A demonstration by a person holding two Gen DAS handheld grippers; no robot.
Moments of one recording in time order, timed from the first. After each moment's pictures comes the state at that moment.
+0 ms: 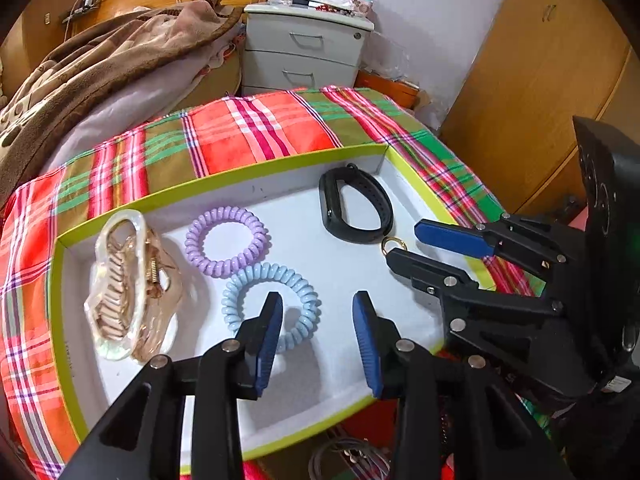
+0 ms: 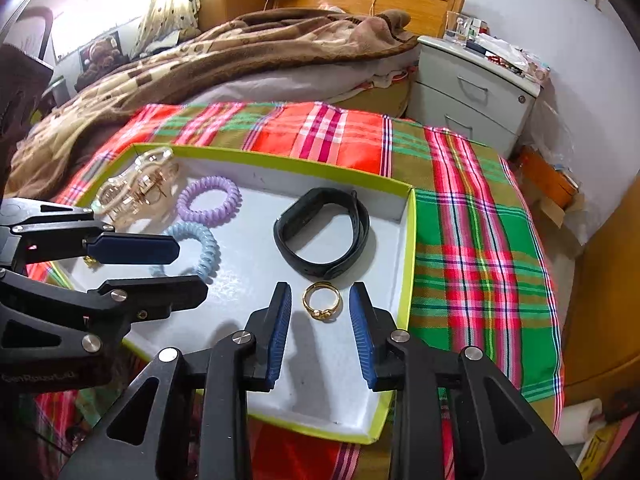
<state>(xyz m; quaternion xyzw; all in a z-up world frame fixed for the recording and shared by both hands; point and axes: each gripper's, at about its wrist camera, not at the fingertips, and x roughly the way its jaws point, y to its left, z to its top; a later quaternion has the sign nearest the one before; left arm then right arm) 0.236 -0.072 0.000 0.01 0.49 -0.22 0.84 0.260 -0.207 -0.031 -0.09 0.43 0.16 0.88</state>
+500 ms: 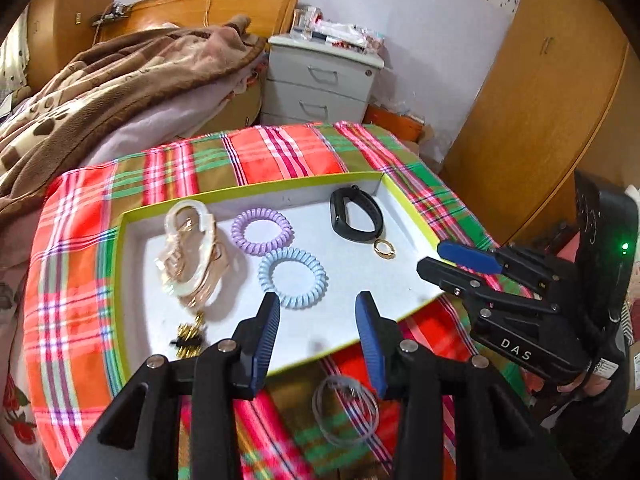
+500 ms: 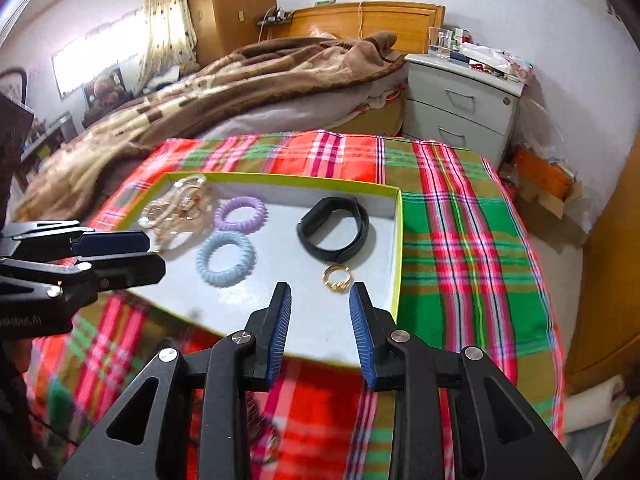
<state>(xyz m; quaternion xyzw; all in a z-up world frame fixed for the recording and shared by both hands) 0.187 -0.035 0.037 -0.03 0.45 -0.20 0.87 0.214 -0.224 -0.008 -0.02 0.40 0.17 0.90</state>
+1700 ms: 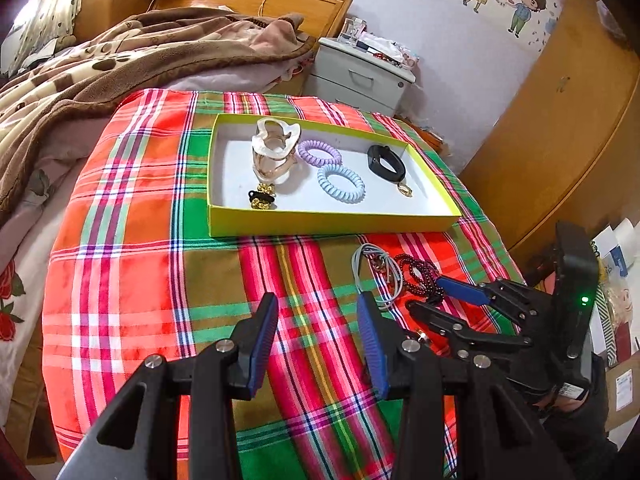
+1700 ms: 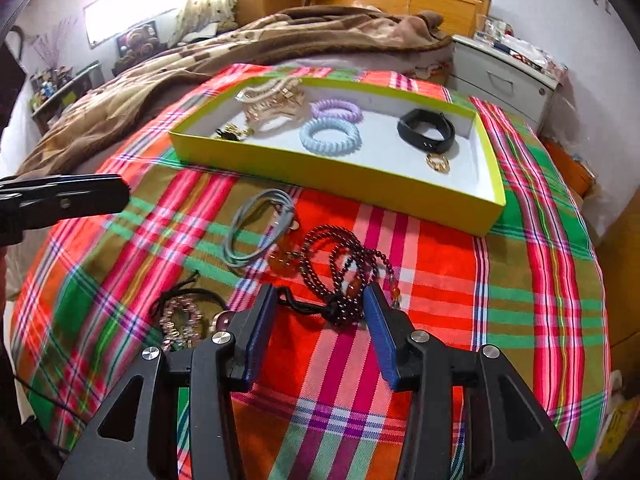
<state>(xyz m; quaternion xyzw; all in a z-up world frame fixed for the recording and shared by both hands) 0.091 0.031 0.012 -0.10 0.45 -0.16 0.87 0.135 -0.171 -0.056 -0.09 0.44 0.20 0.87</state>
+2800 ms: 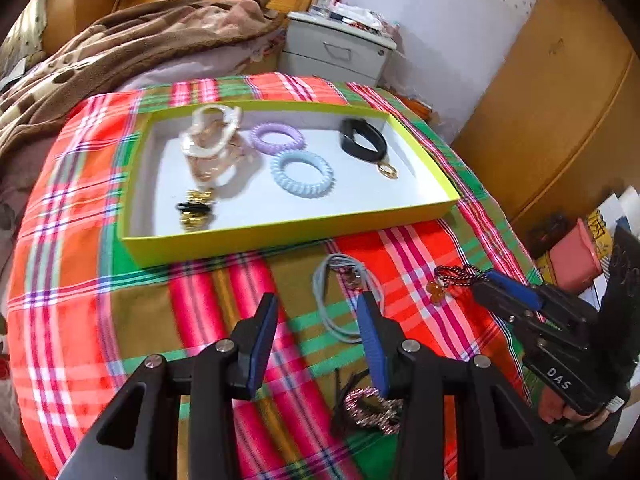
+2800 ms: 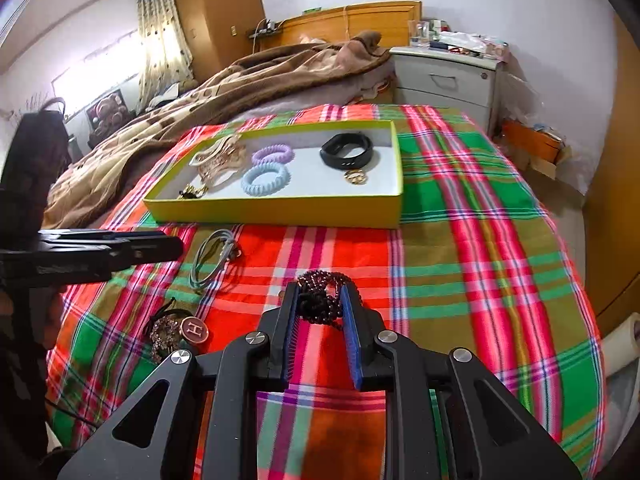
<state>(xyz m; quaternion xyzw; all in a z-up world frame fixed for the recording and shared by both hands) 0.130 -0.022 -0.006 -0.06 0.48 -0.19 0.85 0.117 -0.238 -0.031 0.02 0.39 0.15 0.91</state>
